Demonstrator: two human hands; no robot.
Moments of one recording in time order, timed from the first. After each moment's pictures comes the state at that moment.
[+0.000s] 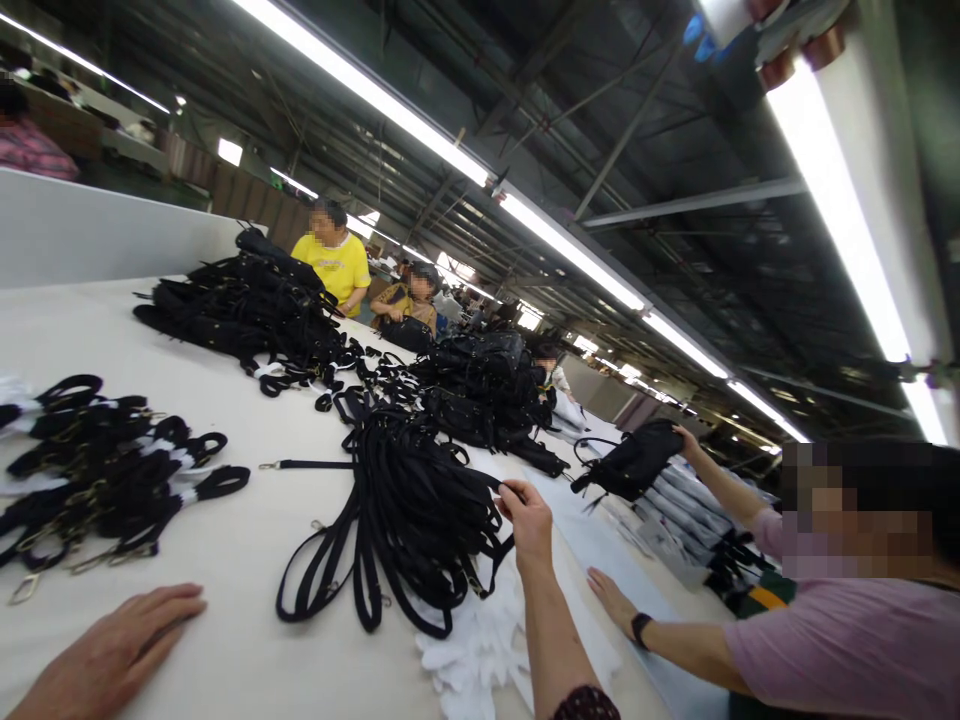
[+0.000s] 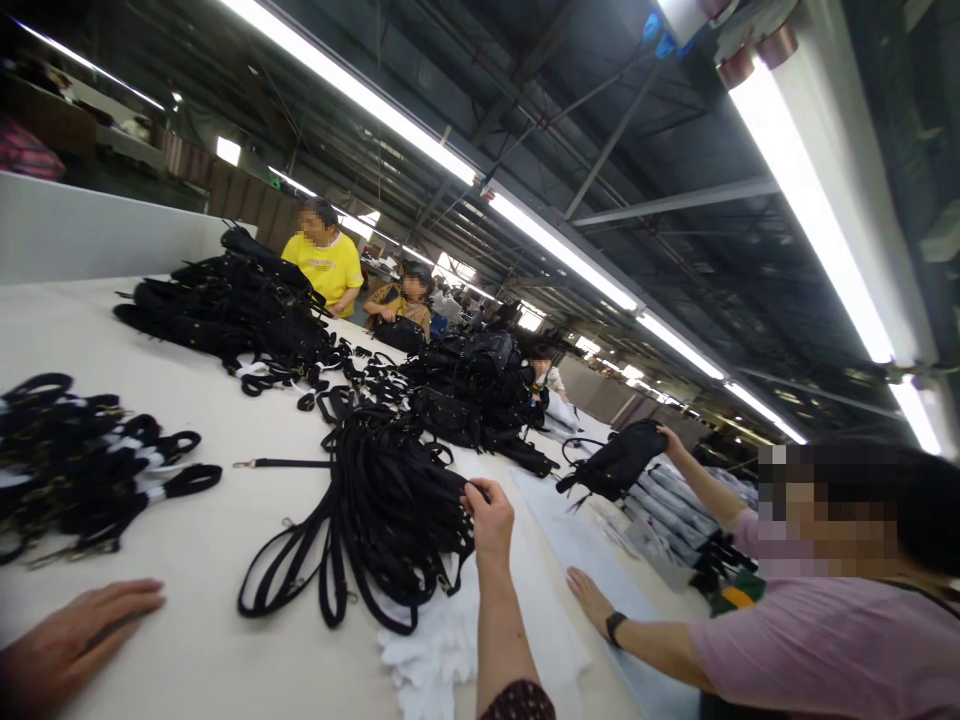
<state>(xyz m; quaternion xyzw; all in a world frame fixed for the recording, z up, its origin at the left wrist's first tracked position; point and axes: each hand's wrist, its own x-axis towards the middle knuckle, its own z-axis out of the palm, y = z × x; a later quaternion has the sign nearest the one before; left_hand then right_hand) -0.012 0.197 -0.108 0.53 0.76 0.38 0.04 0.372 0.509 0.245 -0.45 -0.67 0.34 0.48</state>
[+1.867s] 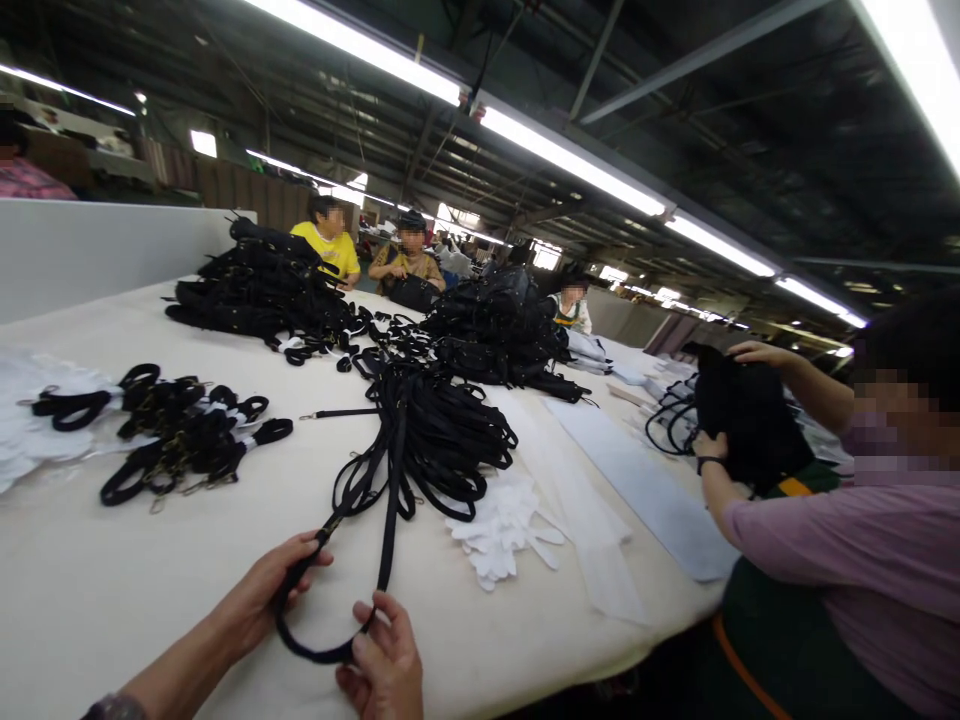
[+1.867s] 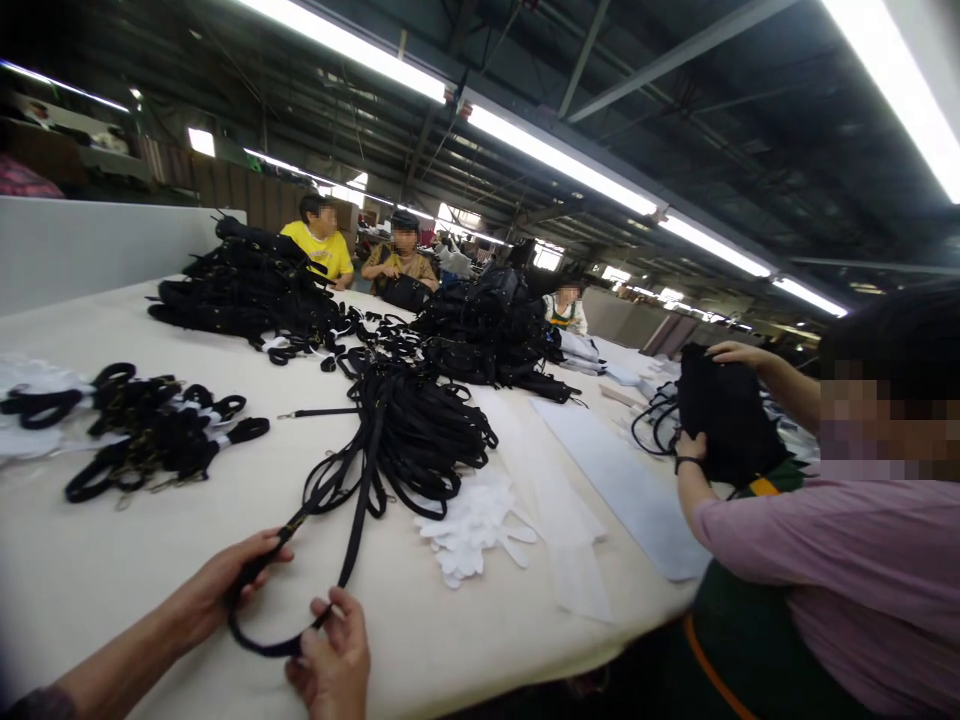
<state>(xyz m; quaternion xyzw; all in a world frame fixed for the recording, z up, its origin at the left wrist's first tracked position) 0.148 0.184 0.051 0.13 0.59 0.60 0.52 0.345 0.196 0.031 -0.41 -0.28 0.78 0.39</state>
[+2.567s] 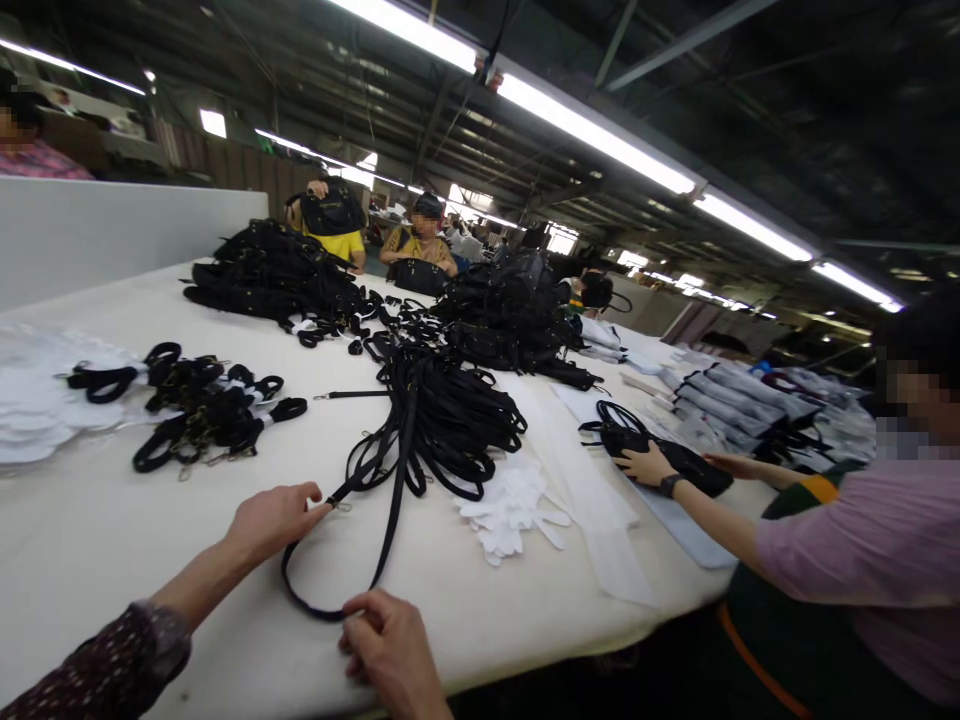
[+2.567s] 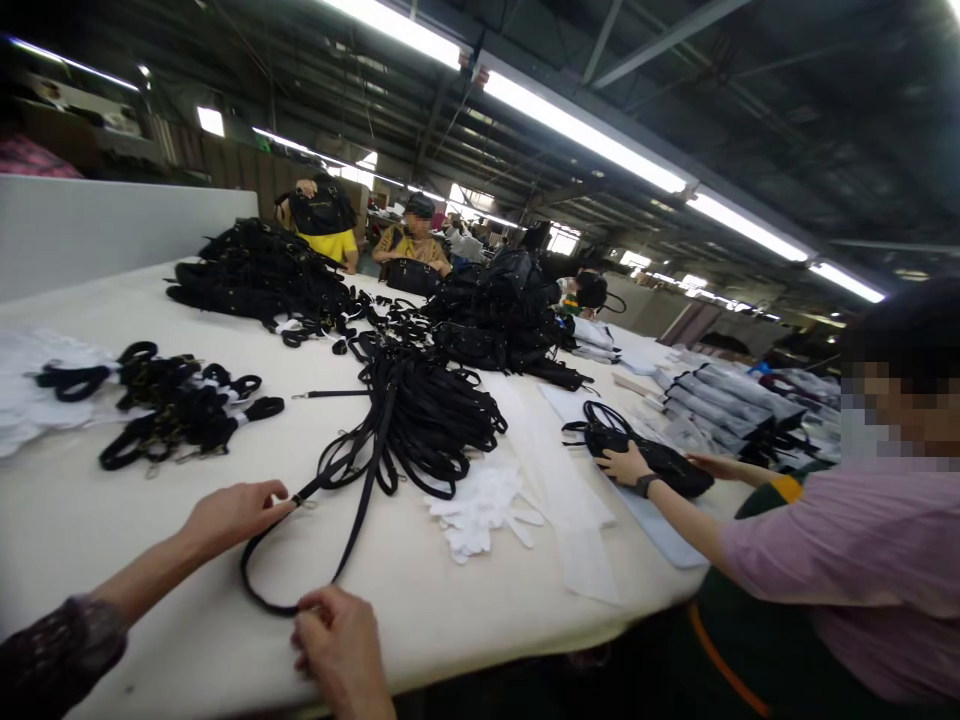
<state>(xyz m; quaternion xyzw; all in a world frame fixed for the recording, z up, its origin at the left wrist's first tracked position) 0.096 0.189 0.081 0.48 0.85 0.16 0.17 0.358 0.203 0.070 -0.40 -0.66 0.62 0.14</state>
